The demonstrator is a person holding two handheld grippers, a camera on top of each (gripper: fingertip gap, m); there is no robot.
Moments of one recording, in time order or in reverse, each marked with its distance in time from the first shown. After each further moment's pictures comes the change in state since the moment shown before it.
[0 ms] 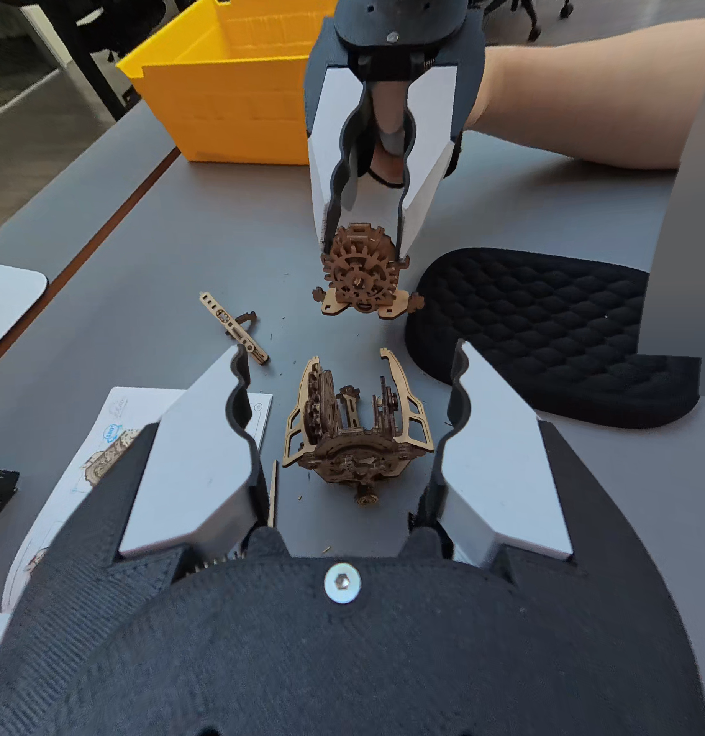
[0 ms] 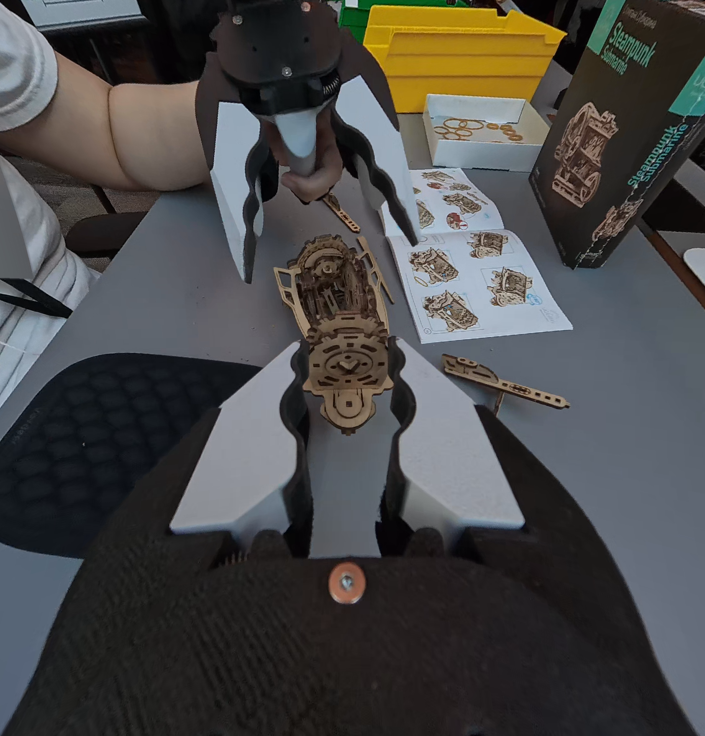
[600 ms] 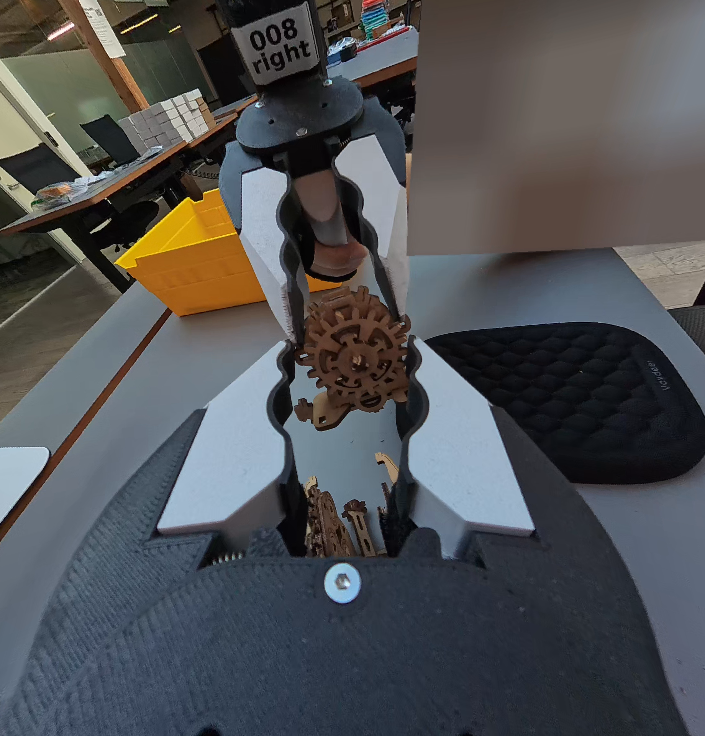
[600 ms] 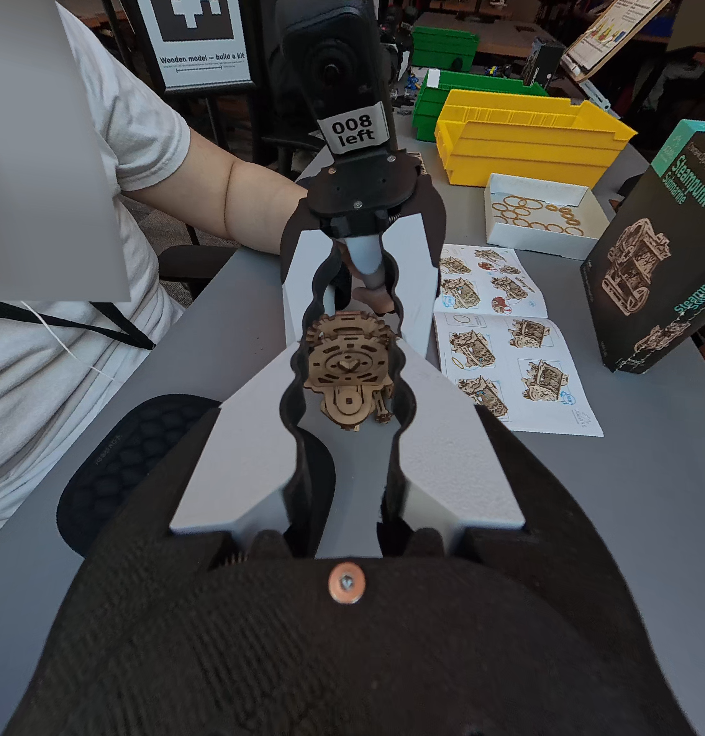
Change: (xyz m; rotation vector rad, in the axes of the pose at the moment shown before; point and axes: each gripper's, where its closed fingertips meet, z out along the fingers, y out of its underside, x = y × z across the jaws) left arm 0.021 -0.052 0.017 0.283 0.111 0.198; right arm -0.026 -0.058 0.003 0.070 -0.171 -0.082
